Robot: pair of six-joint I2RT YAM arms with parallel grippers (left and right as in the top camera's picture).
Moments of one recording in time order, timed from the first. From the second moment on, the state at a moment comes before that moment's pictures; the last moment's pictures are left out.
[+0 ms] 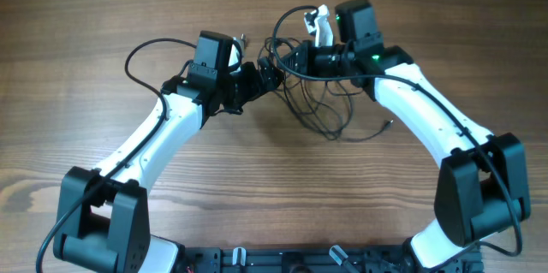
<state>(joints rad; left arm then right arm) -0.33 1.63 1.05 -0.35 0.44 -0.78 0.35 1.78 1.28 -0.30 -0.76 0.56</state>
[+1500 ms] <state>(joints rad) 0.49 1.67 1.05 -0.61 0.18 -0.67 -0.74 1.47 1.62 -0.47 -0.36 0.44</state>
